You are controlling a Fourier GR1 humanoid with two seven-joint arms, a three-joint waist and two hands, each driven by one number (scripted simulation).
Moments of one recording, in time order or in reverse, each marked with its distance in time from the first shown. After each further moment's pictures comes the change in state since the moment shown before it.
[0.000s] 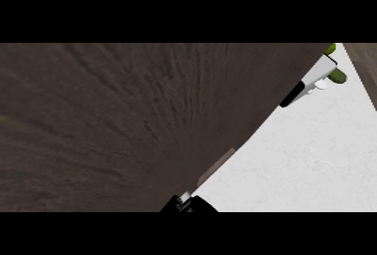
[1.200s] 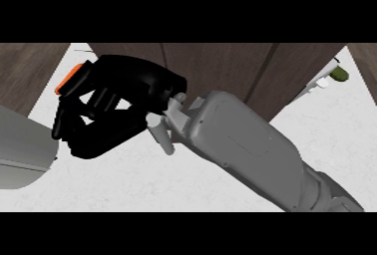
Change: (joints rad) left arm 0.100 -0.010 0.172 0.071 -0.008 -0.154 0.107; right arm -0.541 0.091 -0.347 0.895 -0.594 0.624 -0.082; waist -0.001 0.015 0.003
